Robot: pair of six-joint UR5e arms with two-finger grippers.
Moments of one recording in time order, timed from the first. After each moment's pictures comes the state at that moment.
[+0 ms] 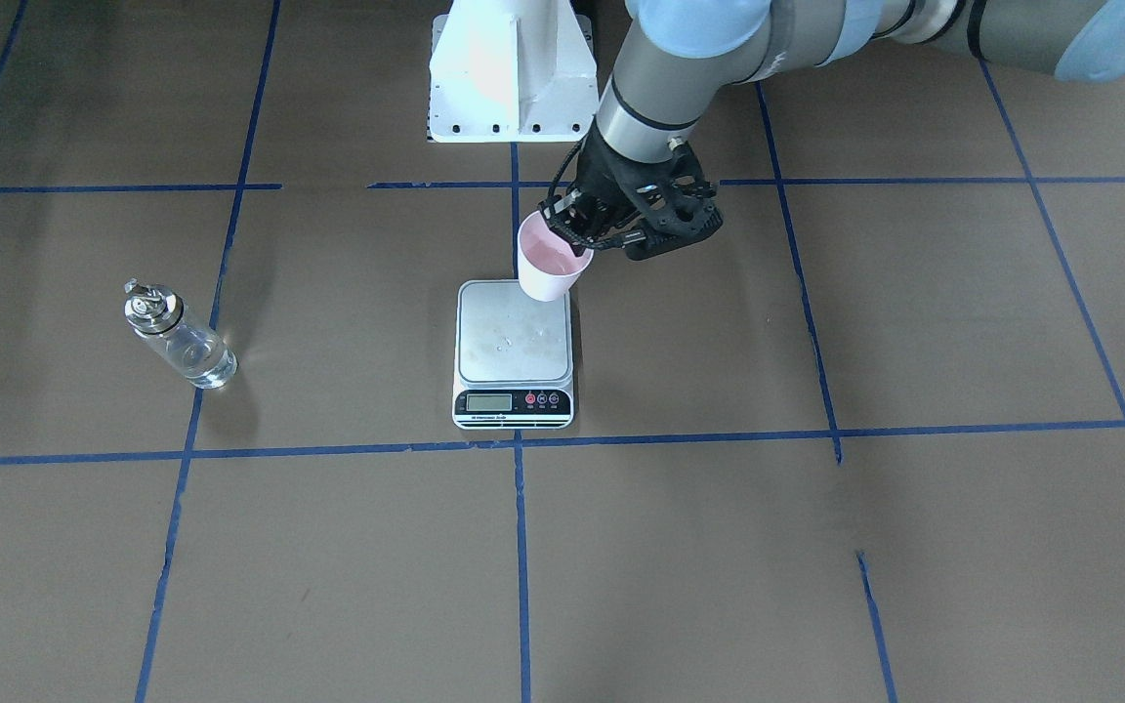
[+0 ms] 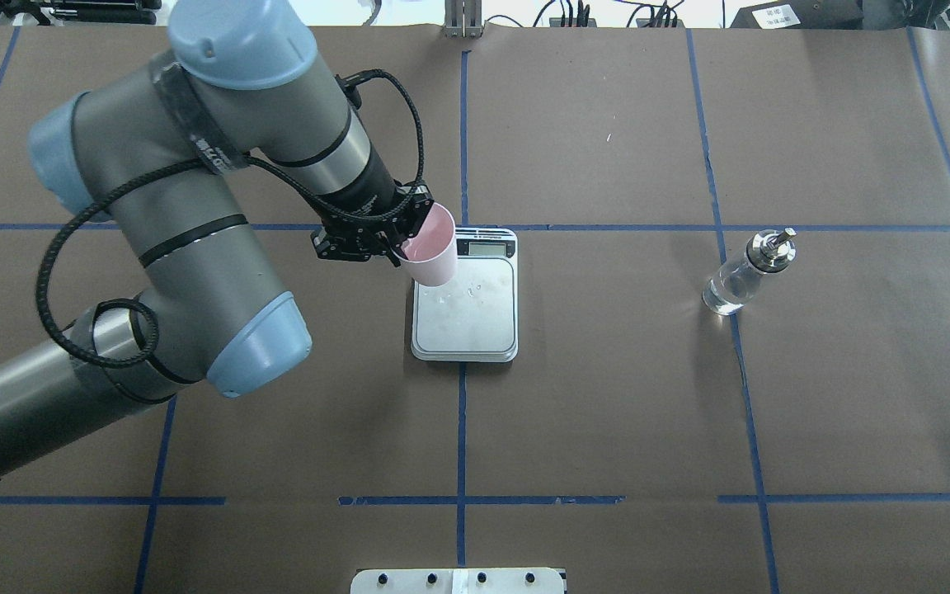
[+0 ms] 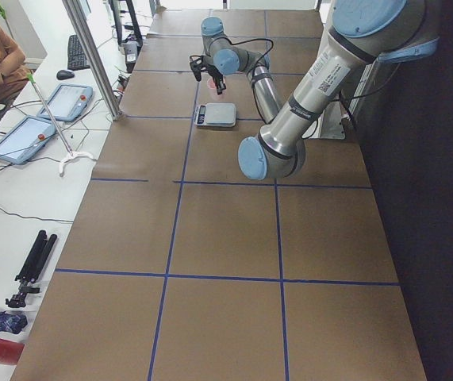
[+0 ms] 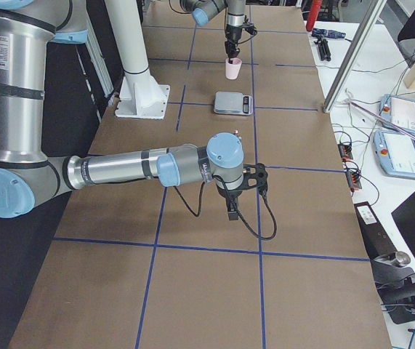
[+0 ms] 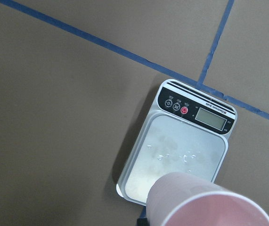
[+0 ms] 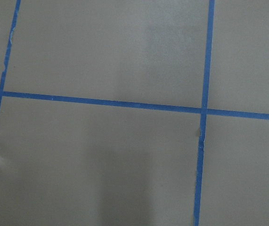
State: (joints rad) left arm -0.67 -2.38 -1.74 -1.46 -2.14 -1.59; right arm 1.55 -1.69 1.86 -1.49 2.43 0.11
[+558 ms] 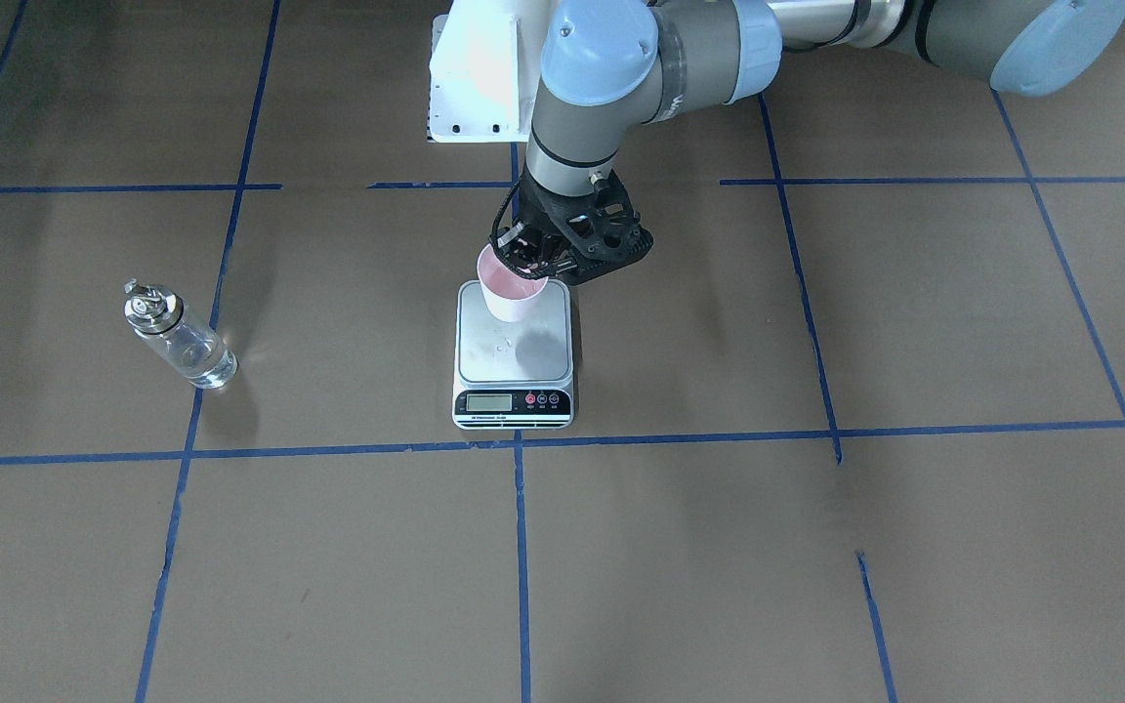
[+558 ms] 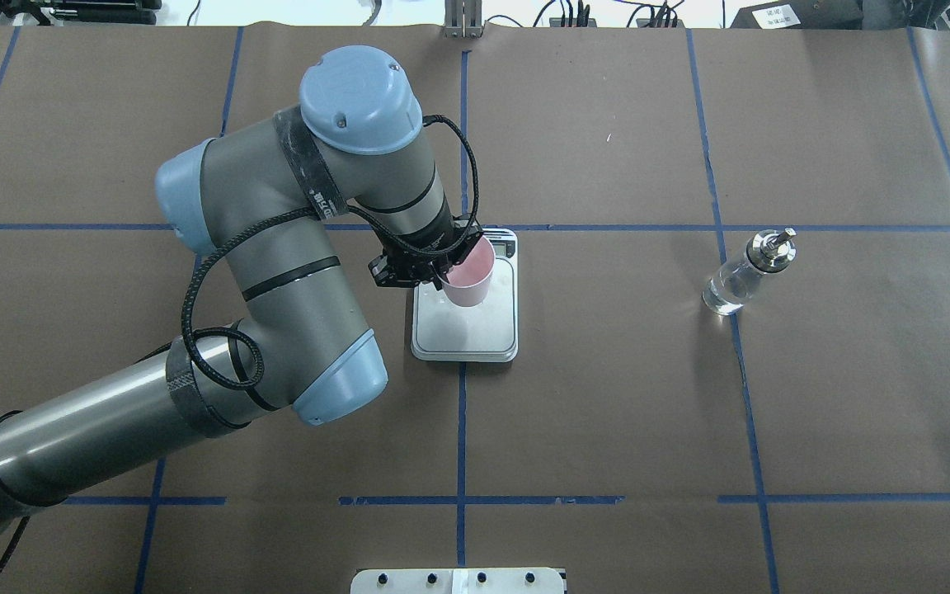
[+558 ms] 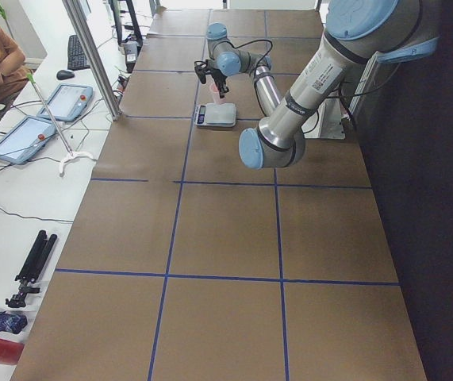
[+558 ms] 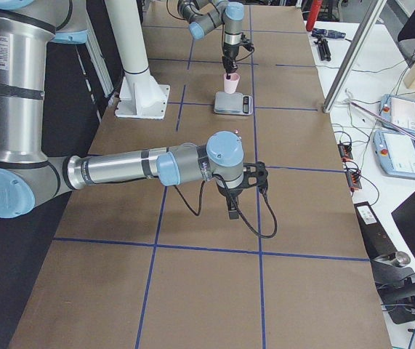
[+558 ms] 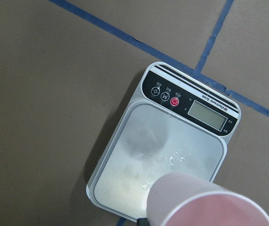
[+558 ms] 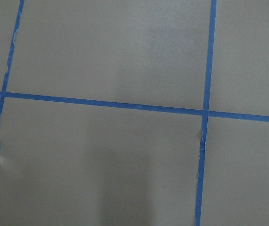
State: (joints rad) left arm -0.60 -2.44 -1.62 -1.49 -2.05 -1.63; right arm 1.55 -1.69 1.87 -1.49 2.44 0.11
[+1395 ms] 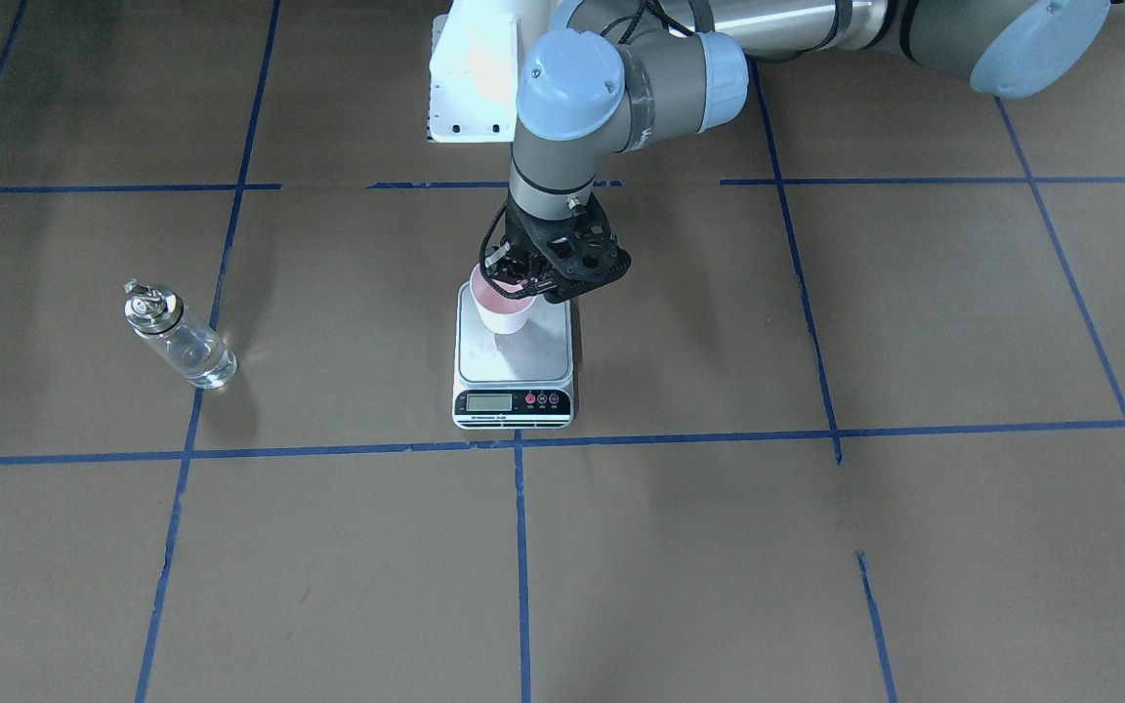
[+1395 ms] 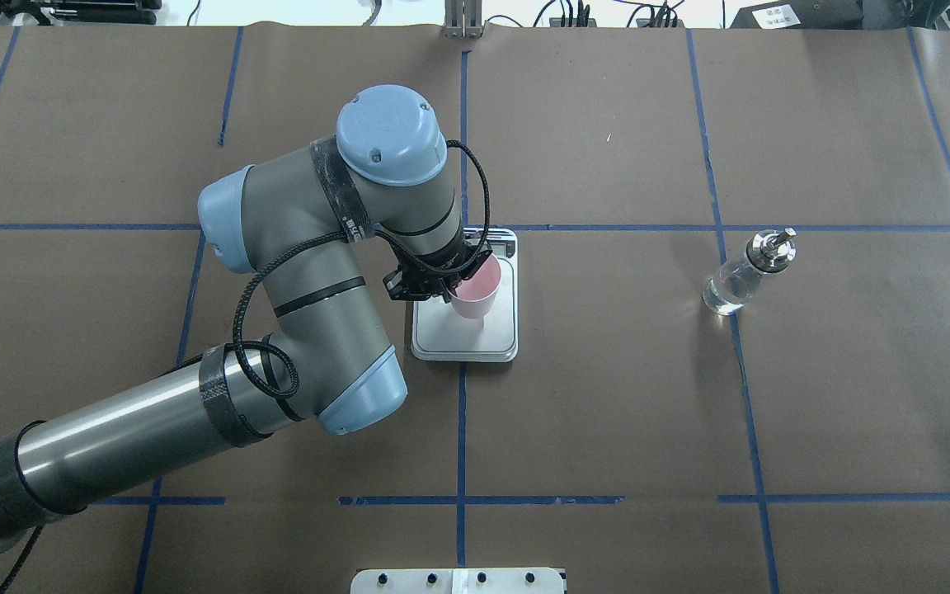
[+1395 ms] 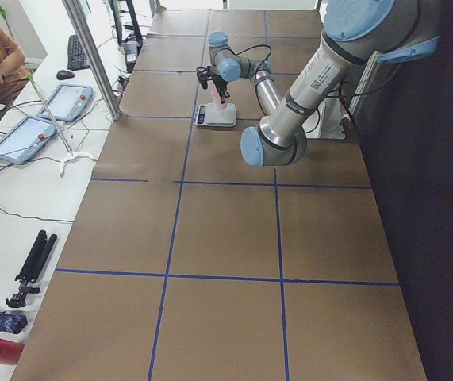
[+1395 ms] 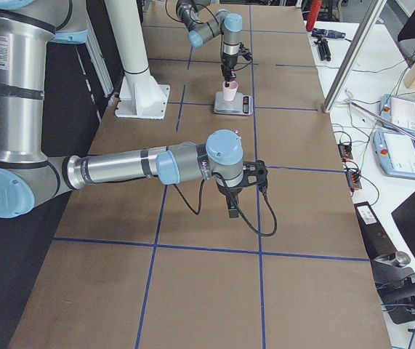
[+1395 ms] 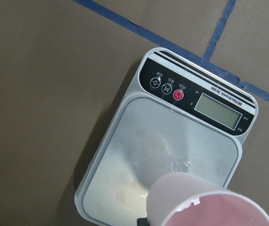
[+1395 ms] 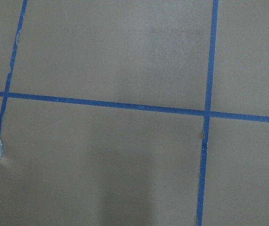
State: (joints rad) left arm -0.57 -2.45 -1.54 -1.54 -2.02 -1.63; right arm 1.55 -1.69 1.88 -1.49 2.44 0.11
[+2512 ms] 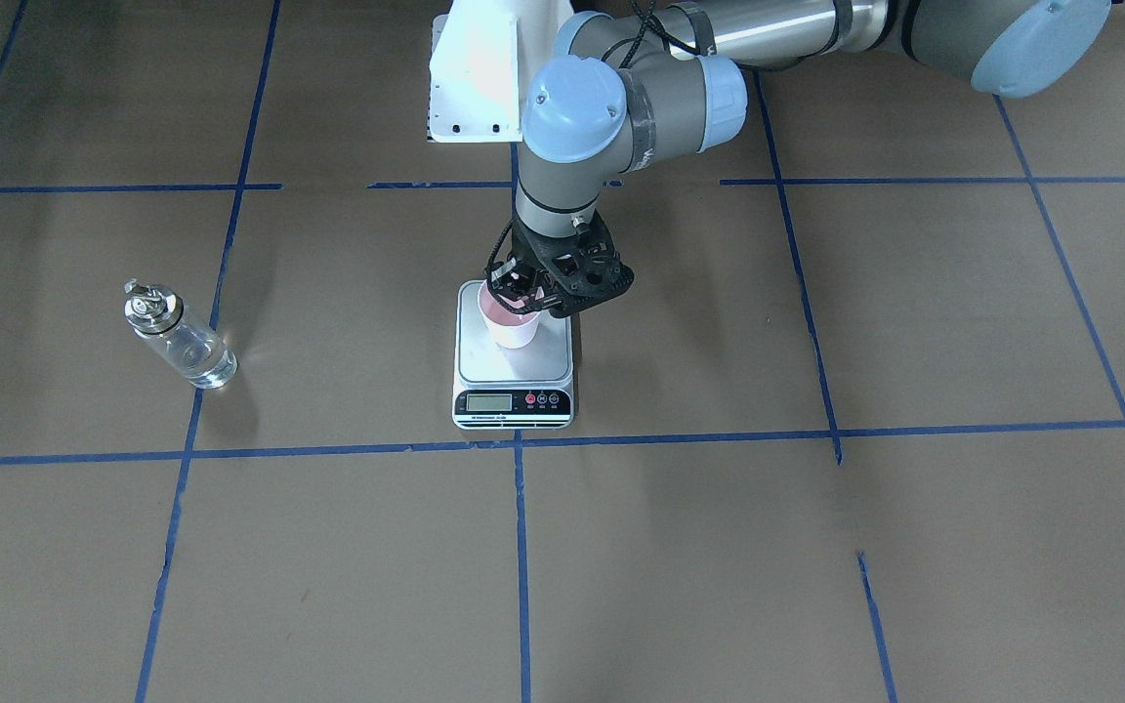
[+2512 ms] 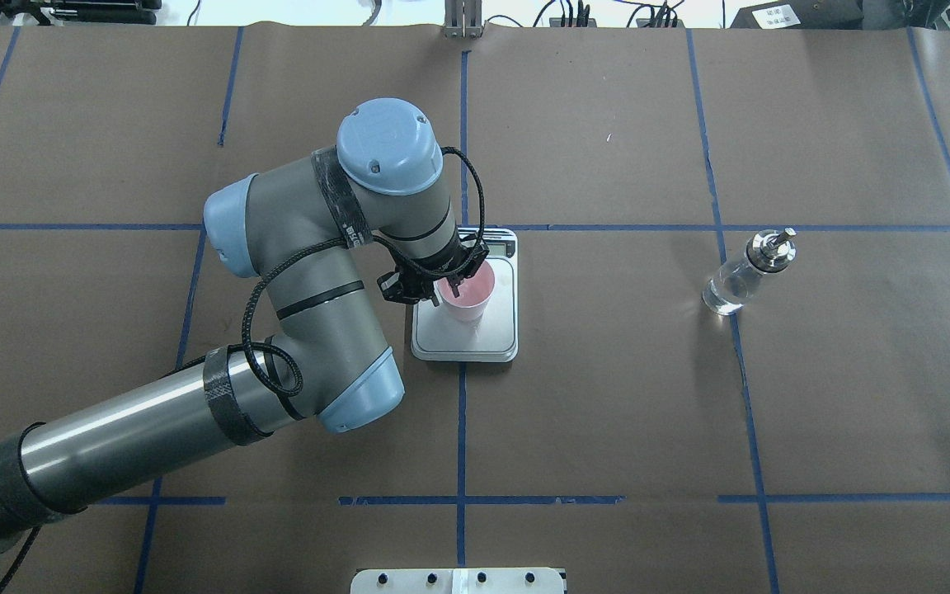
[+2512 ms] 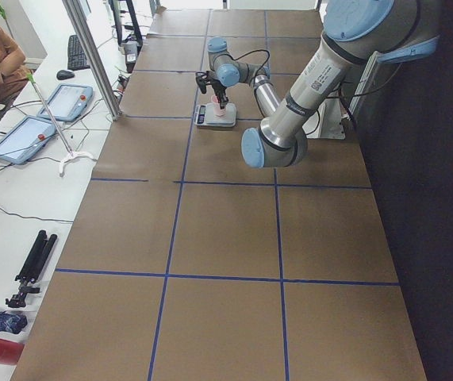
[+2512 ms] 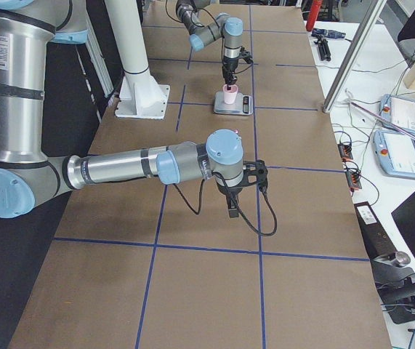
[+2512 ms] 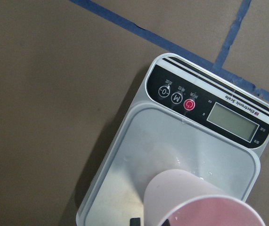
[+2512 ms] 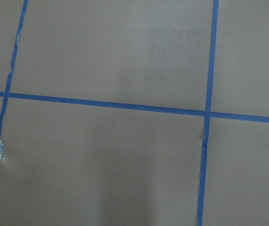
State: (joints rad) left arm -0.57 -2.44 -1.51 -1.59 -2.01 -1.62; right arm 1.55 -1.69 1.88 -1.49 2.44 0.11
